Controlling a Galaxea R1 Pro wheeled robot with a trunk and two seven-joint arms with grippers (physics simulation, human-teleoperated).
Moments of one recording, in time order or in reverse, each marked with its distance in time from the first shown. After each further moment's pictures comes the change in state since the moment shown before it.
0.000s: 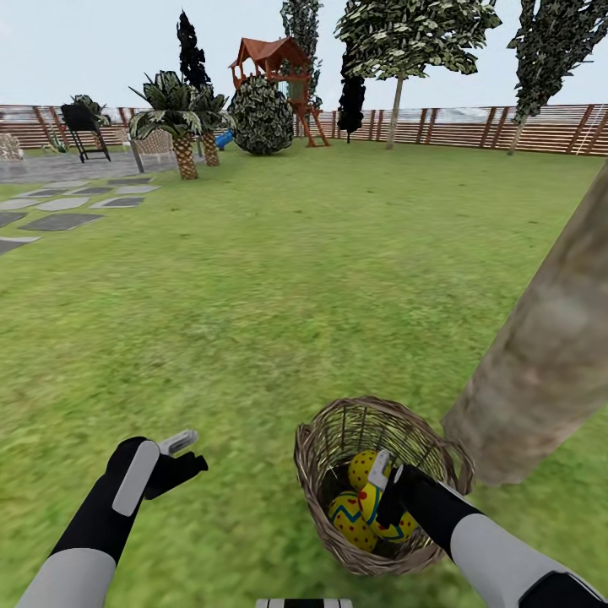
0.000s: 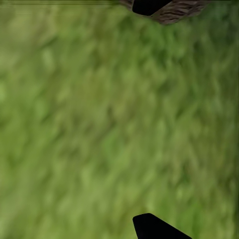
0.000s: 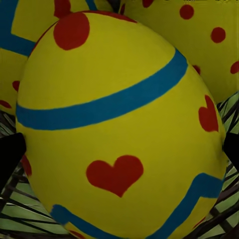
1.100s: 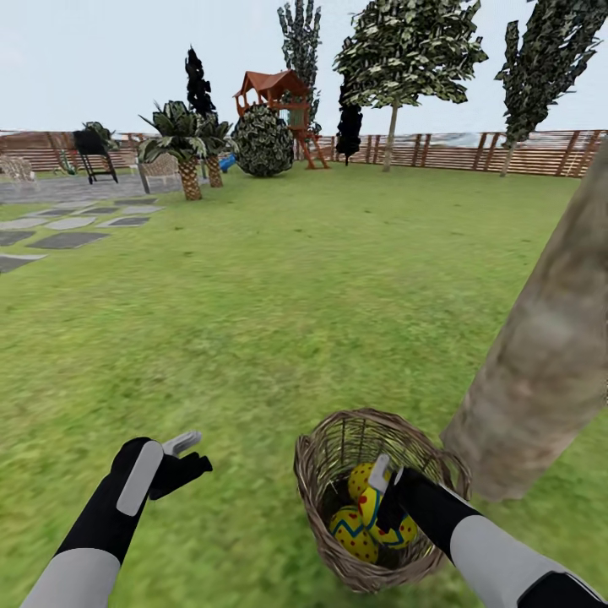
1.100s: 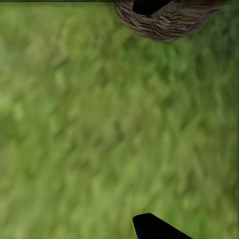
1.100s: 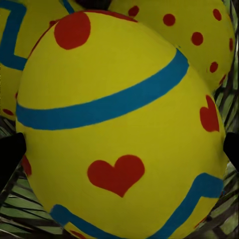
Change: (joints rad) left arm 0.000 -0.014 -0.005 0.003 0.001 0.001 0.001; right arm 0.001 0.003 0.000 0.018 -0.020 0.004 0.002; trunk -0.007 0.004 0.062
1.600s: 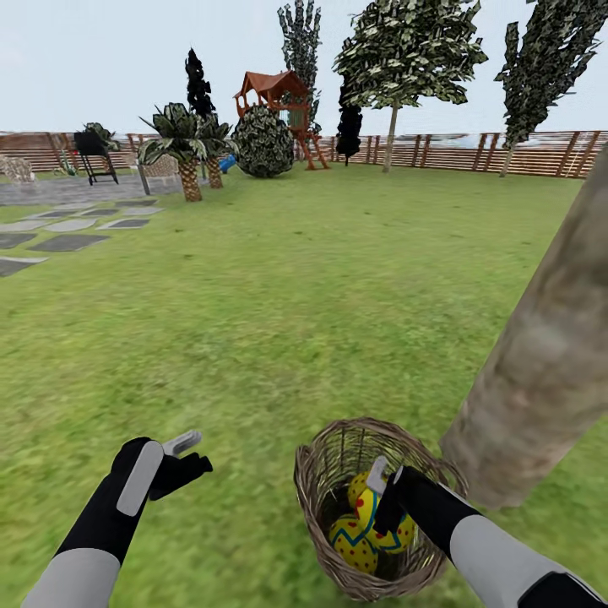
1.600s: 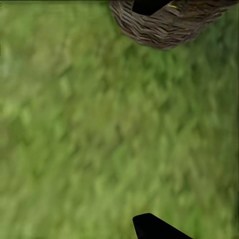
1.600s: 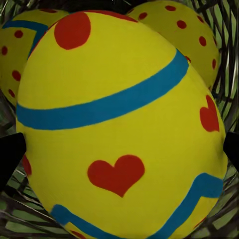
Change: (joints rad) left arm 0.000 0.000 -0.001 0.002 0.000 0.000 0.000; right arm 0.001 0.000 0.001 -0.011 0.001 0.001 0.055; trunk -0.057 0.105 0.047
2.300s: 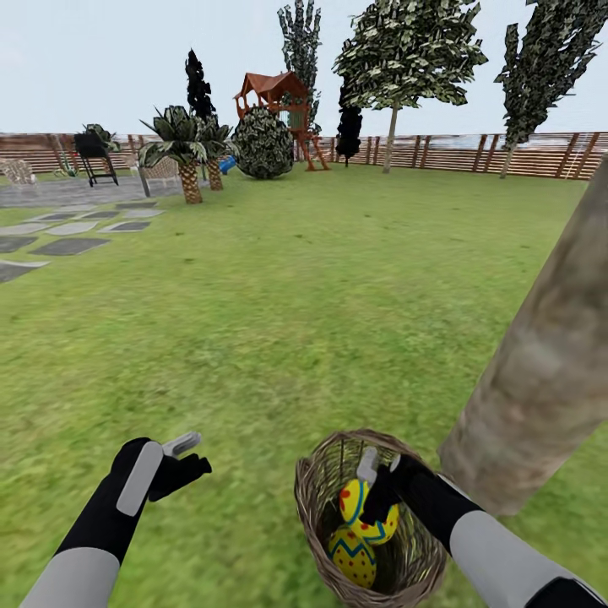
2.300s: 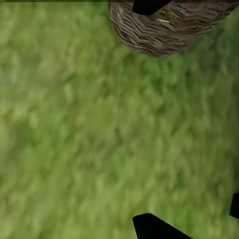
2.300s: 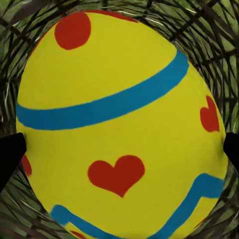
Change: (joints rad) left arm -0.003 0.004 -0.002 0.011 0.000 0.002 0.001; right arm 0.007 -0.008 -0.013 -0.117 -0.012 -0.007 0.124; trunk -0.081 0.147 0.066
